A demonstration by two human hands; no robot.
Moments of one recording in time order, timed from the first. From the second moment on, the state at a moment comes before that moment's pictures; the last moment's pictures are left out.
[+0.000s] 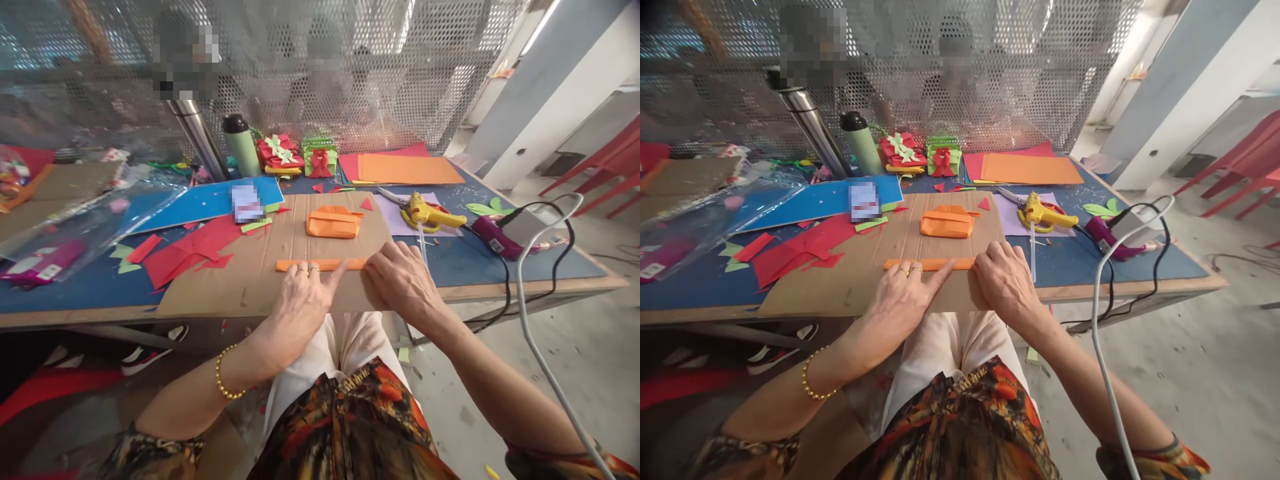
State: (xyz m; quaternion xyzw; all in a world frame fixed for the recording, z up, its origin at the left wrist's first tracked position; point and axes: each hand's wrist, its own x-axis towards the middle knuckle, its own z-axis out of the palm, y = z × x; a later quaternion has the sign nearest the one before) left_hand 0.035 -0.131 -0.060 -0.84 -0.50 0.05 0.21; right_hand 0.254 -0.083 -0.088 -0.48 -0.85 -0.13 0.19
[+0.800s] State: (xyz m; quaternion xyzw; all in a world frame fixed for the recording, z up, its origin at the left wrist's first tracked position) left_hand 0.054 -0.122 -0.078 -0.86 -0.48 -0.03 0.15; right_hand 0.267 -0.114 -0.080 -0.47 -0.83 -0.25 0.19
